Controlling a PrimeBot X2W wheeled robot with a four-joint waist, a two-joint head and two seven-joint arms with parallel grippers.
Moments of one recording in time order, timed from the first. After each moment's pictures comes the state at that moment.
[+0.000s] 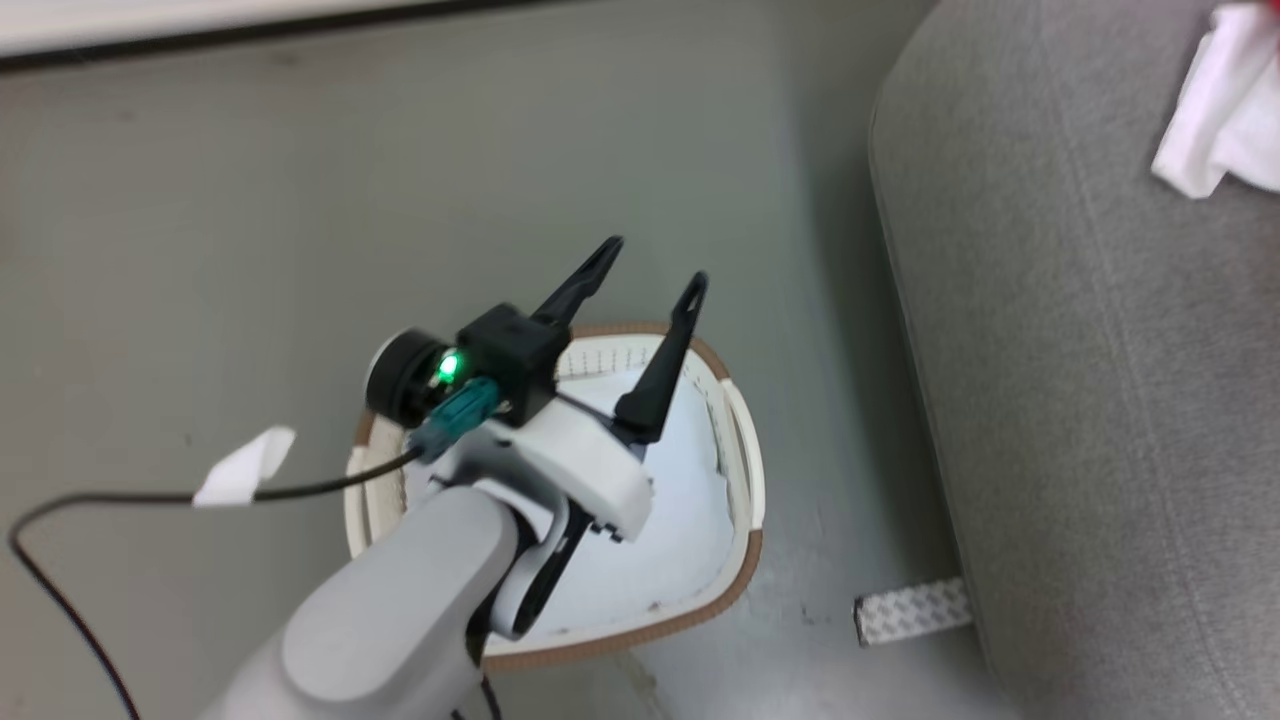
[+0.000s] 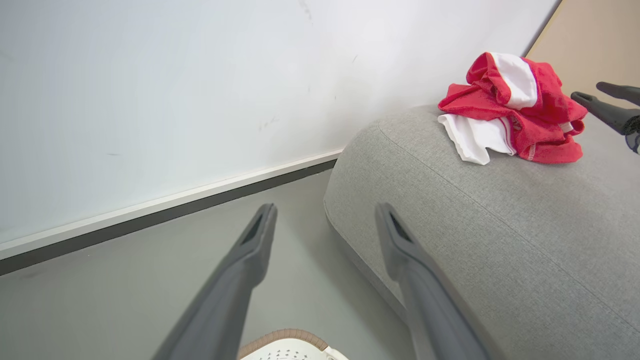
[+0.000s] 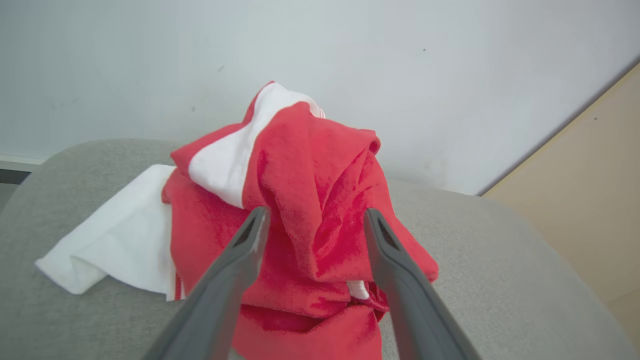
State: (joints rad) left arm -0.75 0.30 -0.82 0.13 -0.53 0.23 -0.11; right arm -0.87 -0.37 -0.34 0.82 -0.16 0.13 -0.24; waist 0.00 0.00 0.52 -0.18
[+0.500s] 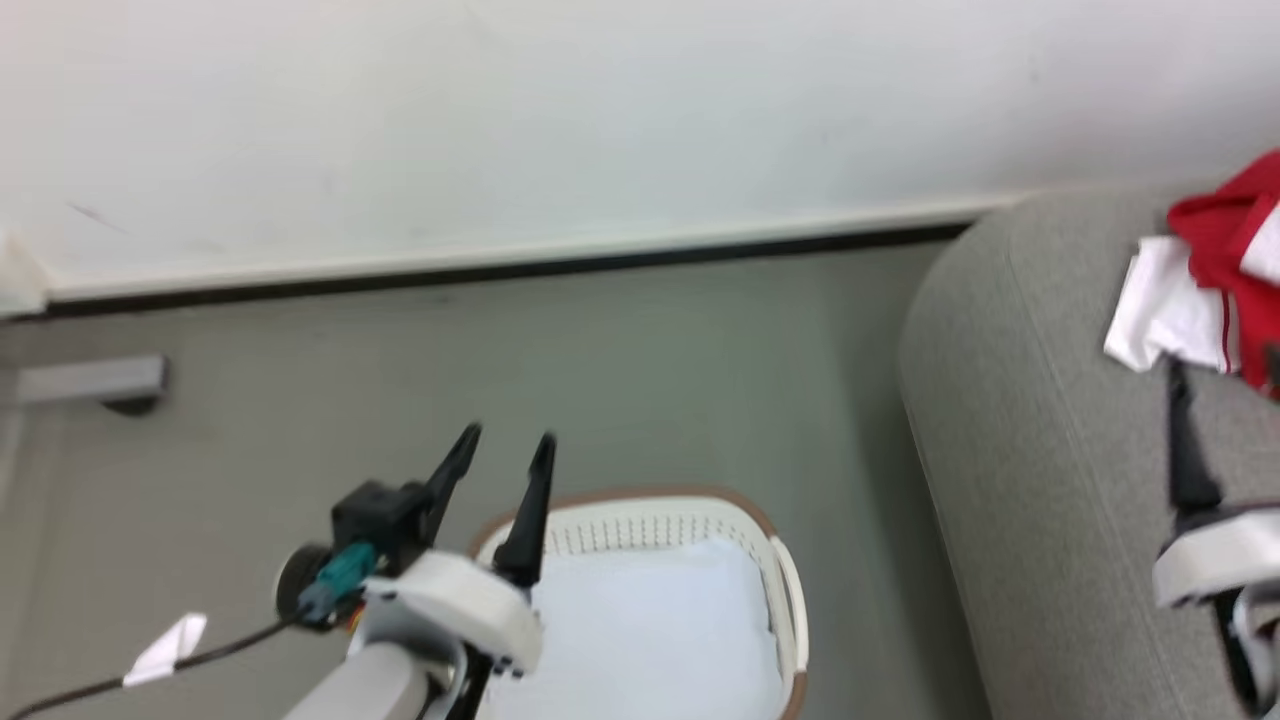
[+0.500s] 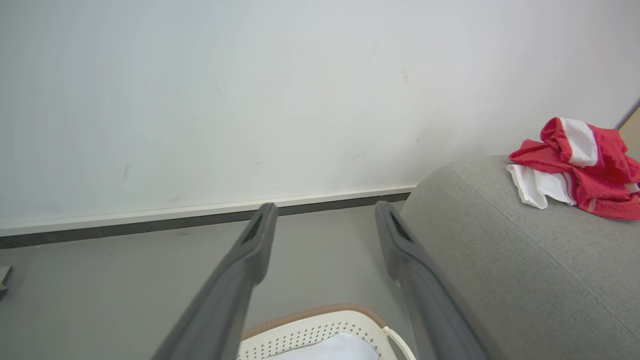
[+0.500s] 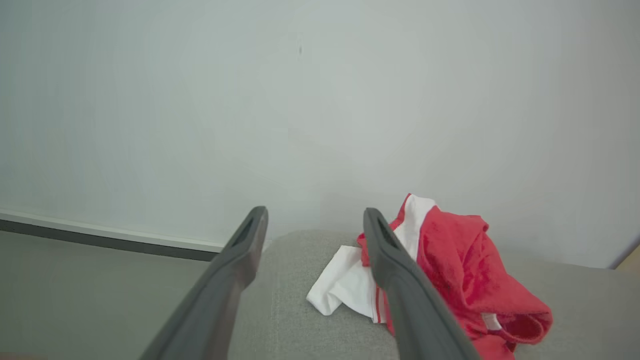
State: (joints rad) left arm -0.44 0.34 -0.70 0.22 -0.65 0.28 -0.25; right arm -0.39 -0.20 -0.12 0.39 0.01 0.13 -0.24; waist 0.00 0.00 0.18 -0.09
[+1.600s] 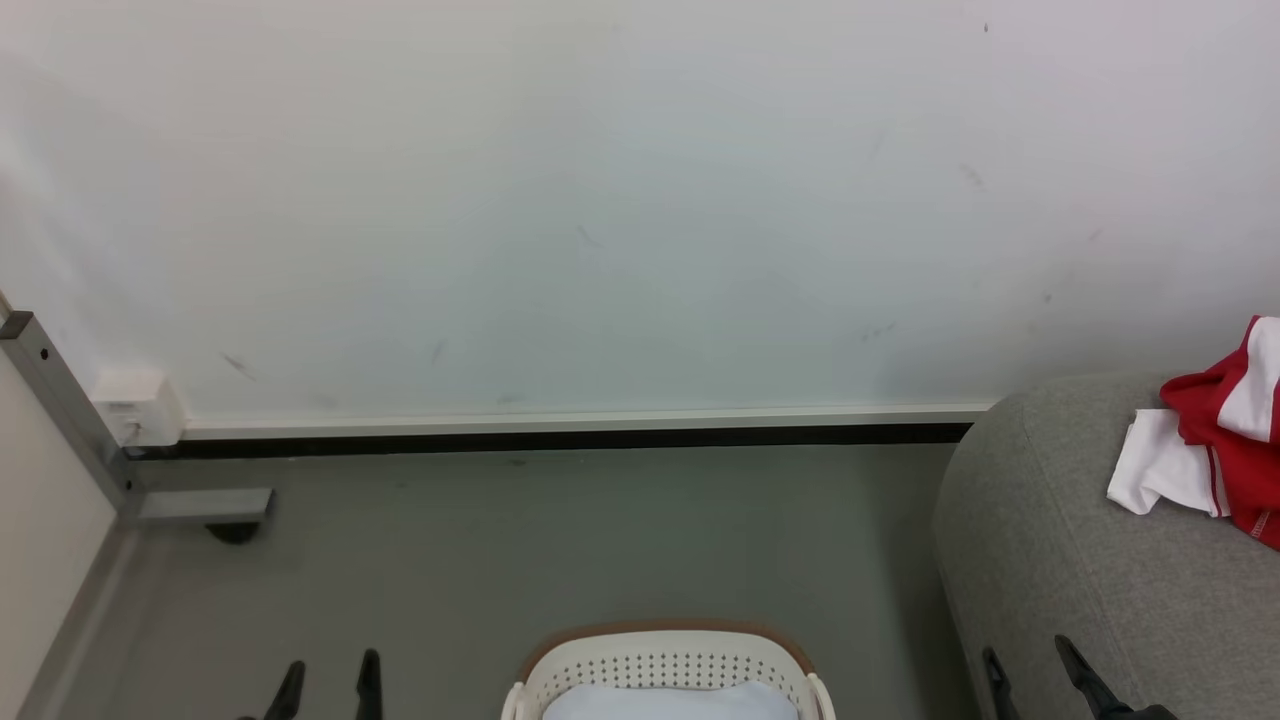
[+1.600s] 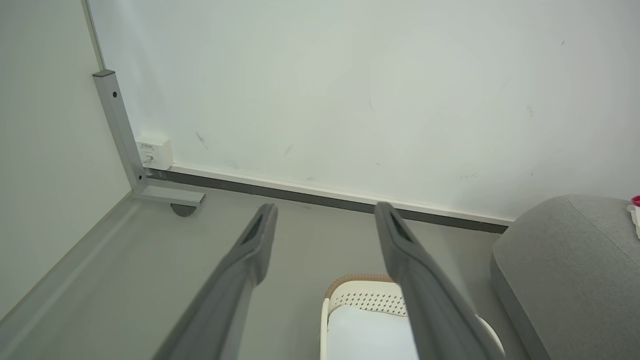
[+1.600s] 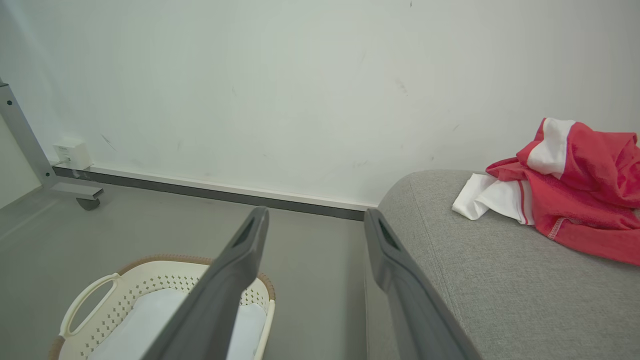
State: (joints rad) left arm 0.07 0.27 -0.25 0.21 -0.49 0.15 -0.26; right arm -0.01 -0.05 0.04 0.42 0.06 0.13 -0.26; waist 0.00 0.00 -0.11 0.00
